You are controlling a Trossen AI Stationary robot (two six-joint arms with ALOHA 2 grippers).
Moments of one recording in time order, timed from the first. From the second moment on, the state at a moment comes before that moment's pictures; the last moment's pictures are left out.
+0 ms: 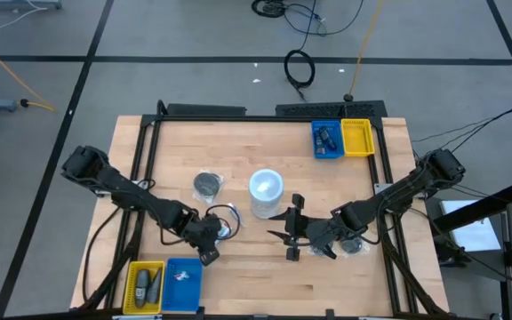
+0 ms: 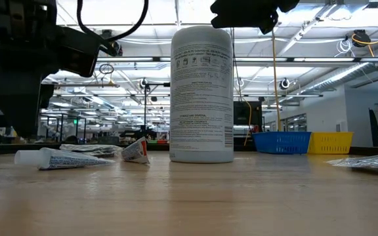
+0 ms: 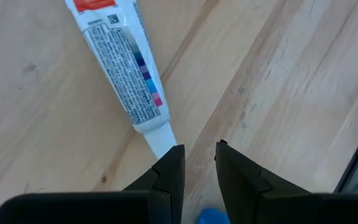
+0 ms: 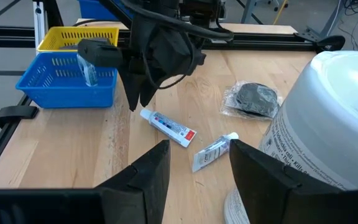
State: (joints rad) left arm -0.45 1.54 0.82 -0.40 0.08 -1.06; right arm 0.47 1.52 0.96 0.08 0.54 0.23
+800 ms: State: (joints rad) left arm -0.43 1.54 0.82 -0.39 0.09 -1.00; right arm 0.47 1.52 0.96 0.08 0.52 0.23
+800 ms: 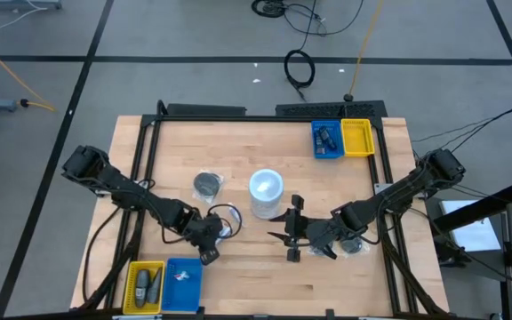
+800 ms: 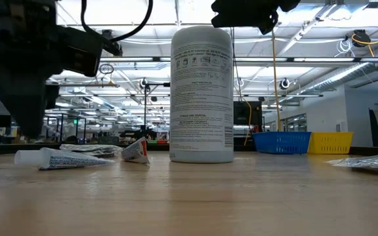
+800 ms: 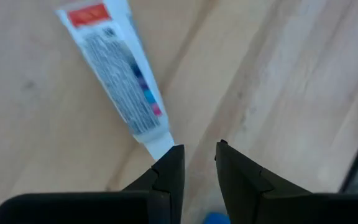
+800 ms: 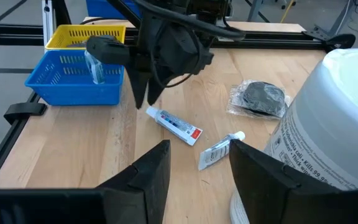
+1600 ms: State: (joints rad) left arm -0.45 1.62 0.82 -0.39 0.03 -1.14; right arm 0.47 1.52 0.96 0.08 0.52 0.25
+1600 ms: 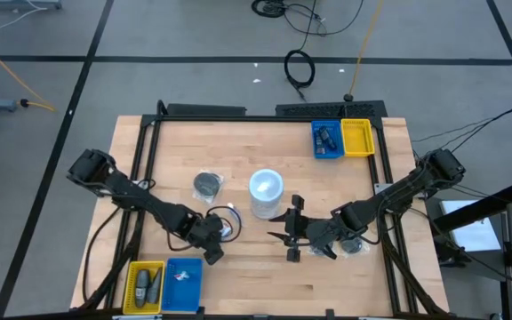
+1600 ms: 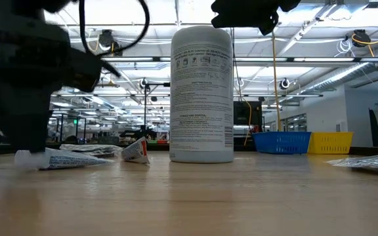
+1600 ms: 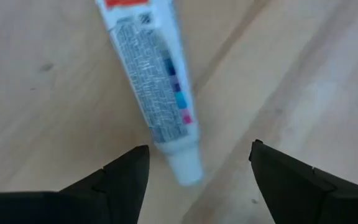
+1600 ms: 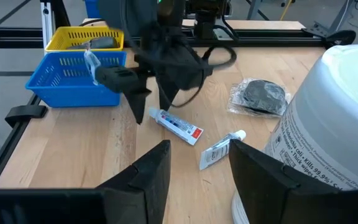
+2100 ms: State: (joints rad) left arm -0.44 1.65 0.82 -0.38 0.00 -1.16; right arm 0.47 1.52 0.96 0.08 0.52 0.25
